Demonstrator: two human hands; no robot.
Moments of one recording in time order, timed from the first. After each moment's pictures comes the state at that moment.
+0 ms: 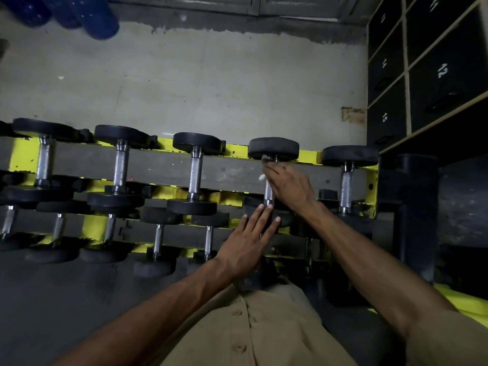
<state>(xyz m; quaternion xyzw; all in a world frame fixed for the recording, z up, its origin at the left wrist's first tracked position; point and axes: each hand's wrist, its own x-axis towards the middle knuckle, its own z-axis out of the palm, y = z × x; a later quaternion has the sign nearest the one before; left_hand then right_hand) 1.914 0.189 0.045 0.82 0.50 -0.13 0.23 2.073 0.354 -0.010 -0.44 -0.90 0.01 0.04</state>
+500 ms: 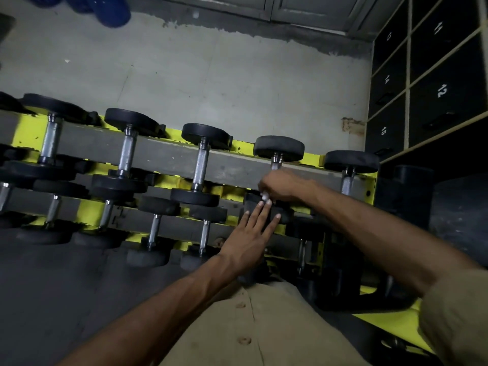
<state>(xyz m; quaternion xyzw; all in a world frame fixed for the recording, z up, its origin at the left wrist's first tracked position) 1.922 0.180 0.040 0.80 0.54 -0.12 0.24 2.027 0.371 0.043 -0.29 -0.91 0.12 -0.27</state>
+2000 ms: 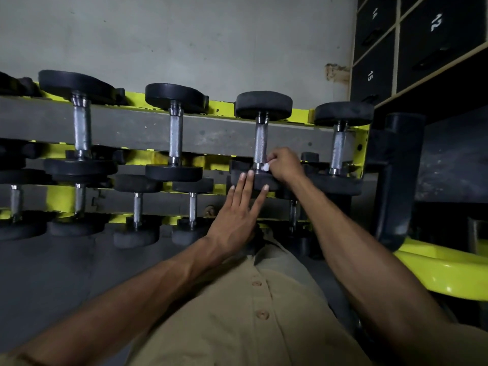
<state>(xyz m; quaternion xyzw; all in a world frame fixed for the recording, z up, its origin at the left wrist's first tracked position) 1.915 0.164 0.014 0.81 0.53 -0.06 0.25 2.065 0.322 -0.021 -0.73 -0.56 0.40 -0.01</state>
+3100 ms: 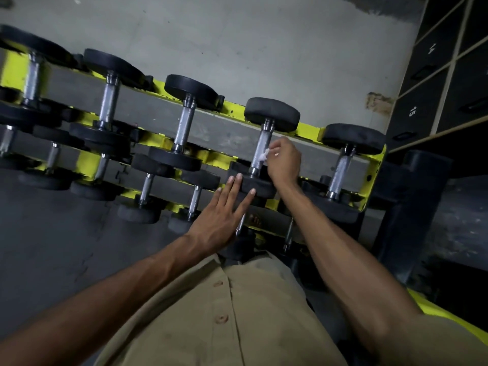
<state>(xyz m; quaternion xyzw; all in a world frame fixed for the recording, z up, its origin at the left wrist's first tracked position) 1.945 0.158 0.037 0.74 0.62 -0.14 0.24 2.065 0.343 -0.016 -0.69 -0.61 0.35 0.20</state>
